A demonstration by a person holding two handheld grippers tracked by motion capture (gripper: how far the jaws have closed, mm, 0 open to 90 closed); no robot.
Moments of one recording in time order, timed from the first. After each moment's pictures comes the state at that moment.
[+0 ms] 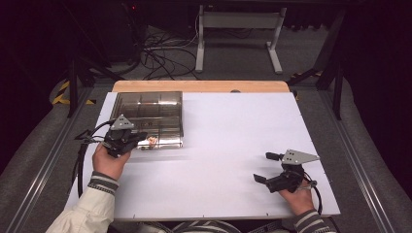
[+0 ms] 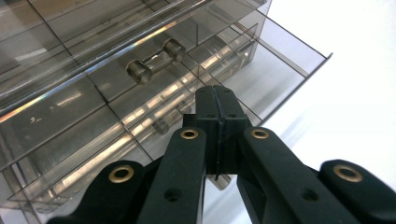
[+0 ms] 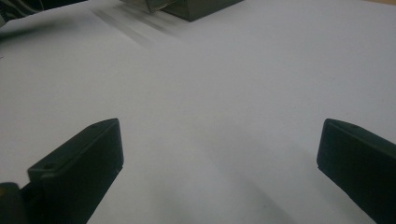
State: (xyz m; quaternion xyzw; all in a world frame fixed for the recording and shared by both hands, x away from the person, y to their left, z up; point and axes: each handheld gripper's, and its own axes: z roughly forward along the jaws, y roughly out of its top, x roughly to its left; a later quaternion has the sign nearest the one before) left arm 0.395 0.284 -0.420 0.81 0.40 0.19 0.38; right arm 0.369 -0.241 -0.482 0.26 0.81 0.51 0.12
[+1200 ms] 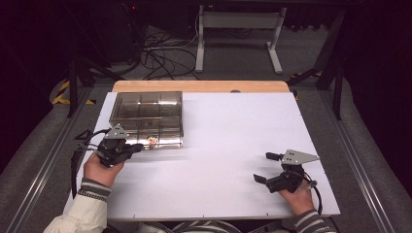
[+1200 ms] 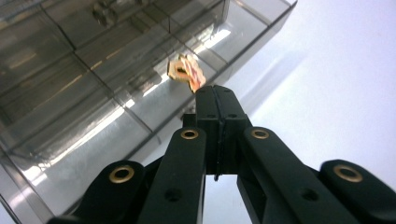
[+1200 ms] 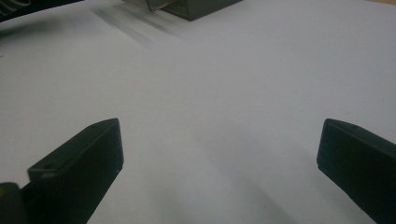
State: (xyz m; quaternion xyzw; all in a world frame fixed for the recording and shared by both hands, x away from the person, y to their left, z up) left arm 0.371 0.295 -0.426 0.84 0.39 0.15 0.36; right arm 0.369 -0.241 -0.482 0.26 0.81 0.51 0.12
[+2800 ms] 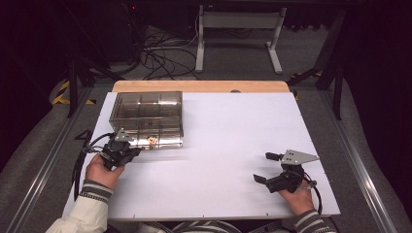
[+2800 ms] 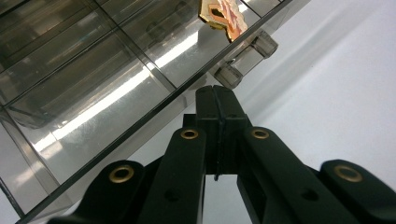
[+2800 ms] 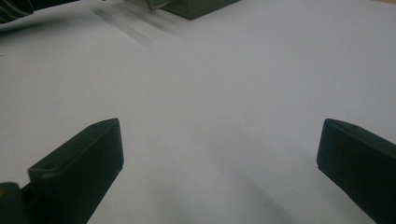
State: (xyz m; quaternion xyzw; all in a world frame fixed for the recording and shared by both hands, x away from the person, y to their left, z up) left arm 0.379 0.291 -0.448 0.84 0.43 0.16 0.28; right arm 0.369 -0.241 -0.482 0.26 0.81 0.51 0.12
